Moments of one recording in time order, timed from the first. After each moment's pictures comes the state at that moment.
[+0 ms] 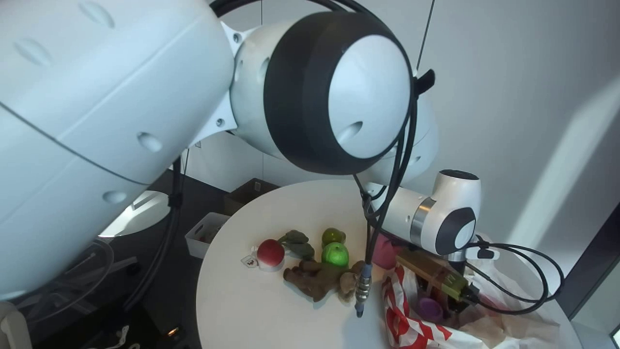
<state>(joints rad) -0.10 0.91 -0.18 -1.55 -0.08 2.50 0.08</state>
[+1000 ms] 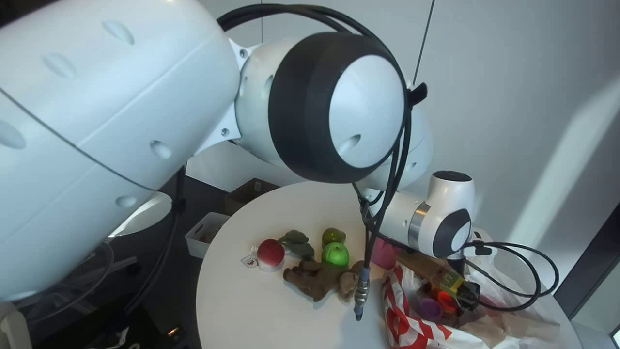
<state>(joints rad) -0.08 0.95 -0.20 -1.51 -0.09 2.60 0.13</state>
